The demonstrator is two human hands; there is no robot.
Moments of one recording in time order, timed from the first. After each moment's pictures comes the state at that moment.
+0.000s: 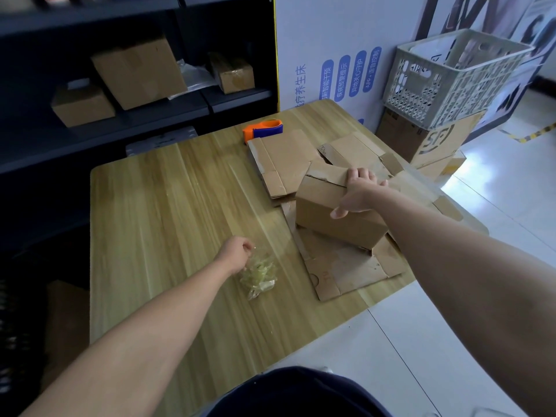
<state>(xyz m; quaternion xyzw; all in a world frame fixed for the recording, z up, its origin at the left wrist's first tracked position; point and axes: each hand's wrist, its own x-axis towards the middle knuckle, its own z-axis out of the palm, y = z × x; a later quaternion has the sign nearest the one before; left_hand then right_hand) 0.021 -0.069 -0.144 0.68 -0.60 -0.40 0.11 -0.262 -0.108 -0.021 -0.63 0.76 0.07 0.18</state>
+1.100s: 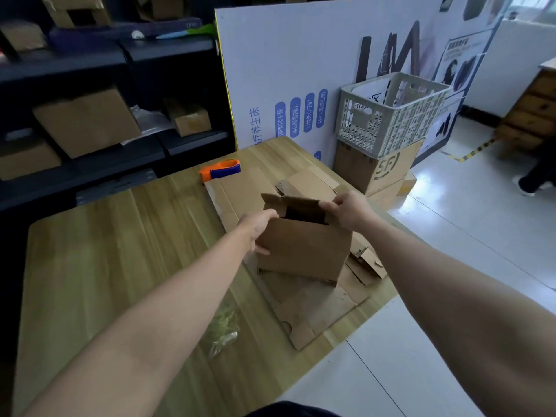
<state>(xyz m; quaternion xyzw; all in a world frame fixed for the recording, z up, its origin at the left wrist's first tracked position) -0.134 -0.149 -0.027 0.63 -0.41 -0.61 0.24 -0.345 -0.116 -0.003 -0.54 0.78 -0.19 0.25</state>
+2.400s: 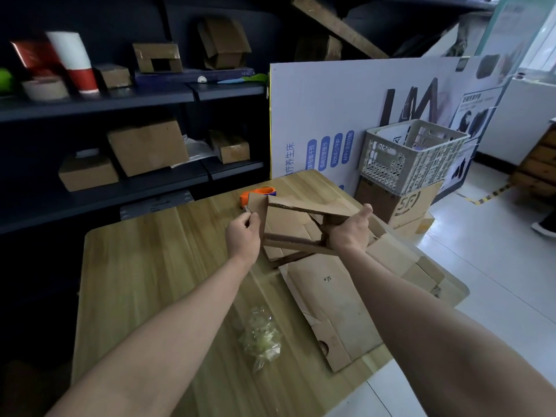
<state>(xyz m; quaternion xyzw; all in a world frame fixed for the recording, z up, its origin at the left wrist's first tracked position) -0.015 -0.126 0.005 0.55 -0.56 -0.30 0.53 -0.209 -0.115 0.014 -0.35 0.82 -0.42 0.19</state>
